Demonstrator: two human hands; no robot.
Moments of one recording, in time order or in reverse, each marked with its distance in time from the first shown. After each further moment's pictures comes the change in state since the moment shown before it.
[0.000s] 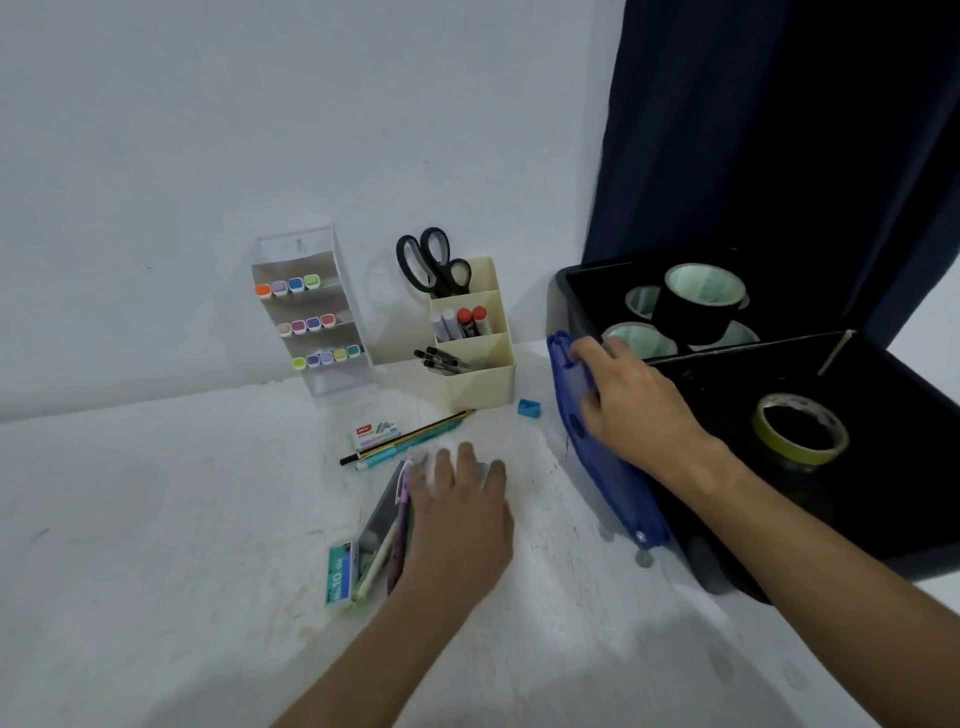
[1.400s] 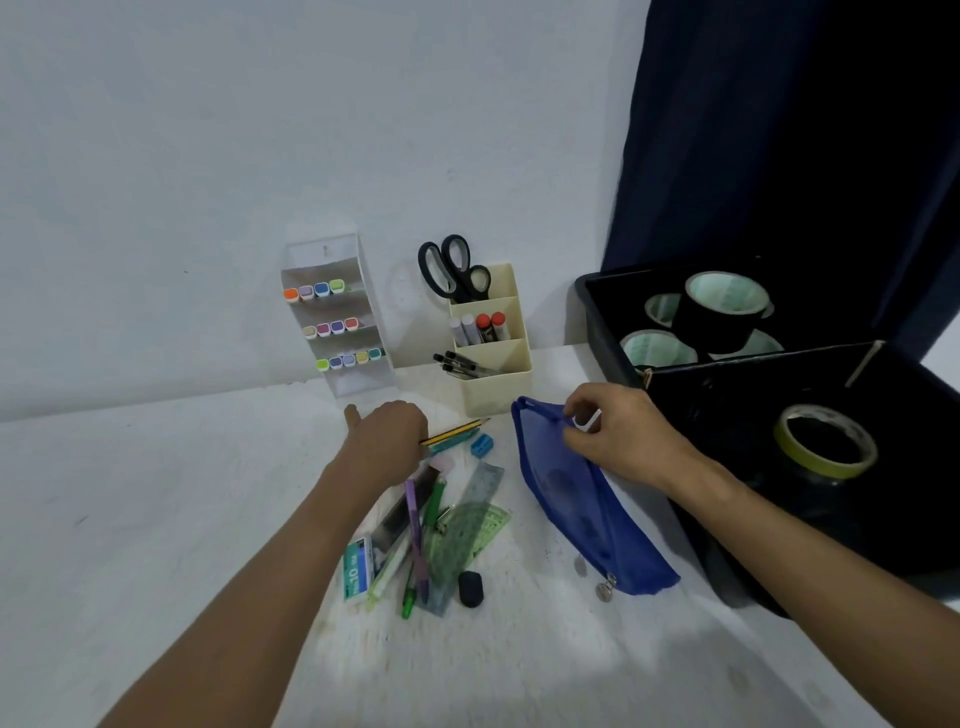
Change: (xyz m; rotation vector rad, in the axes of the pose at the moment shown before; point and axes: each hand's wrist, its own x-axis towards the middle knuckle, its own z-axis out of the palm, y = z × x) left_hand 0.073 -0.100 -0.029 0.006 -0.091 -0.146; right_hand -0.001 -0.001 0.021 0.419 -0.184 0.124
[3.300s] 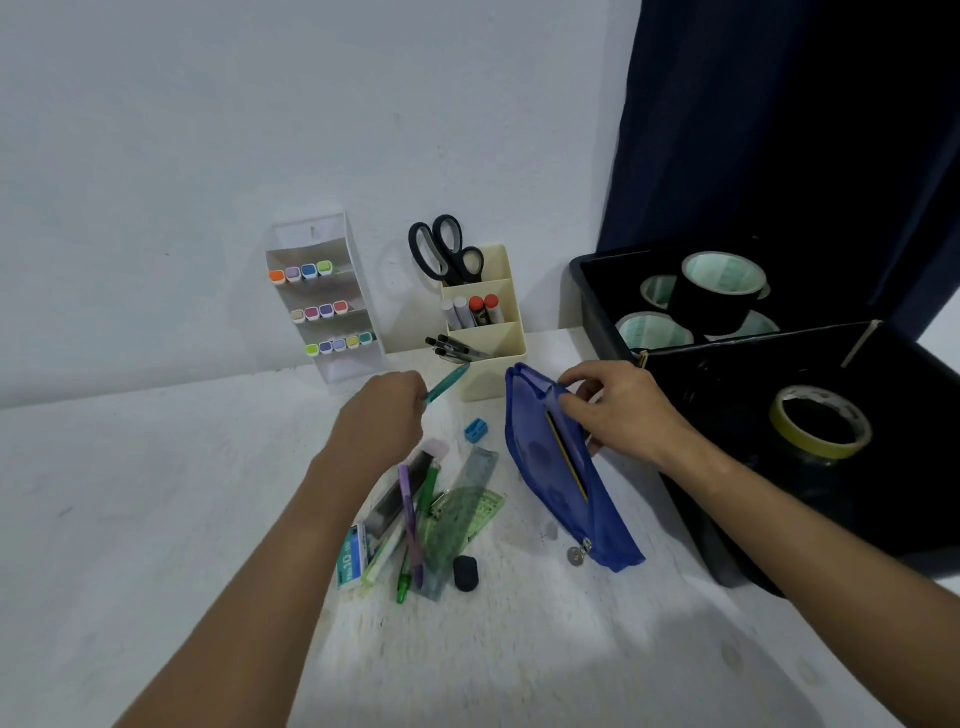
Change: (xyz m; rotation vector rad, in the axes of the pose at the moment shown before) left_hand -0.012 0.011 -0.012 -0.185 0.214 0.025; right_hand 0.002 -0.004 -0.001 0.237 0.008 0.123
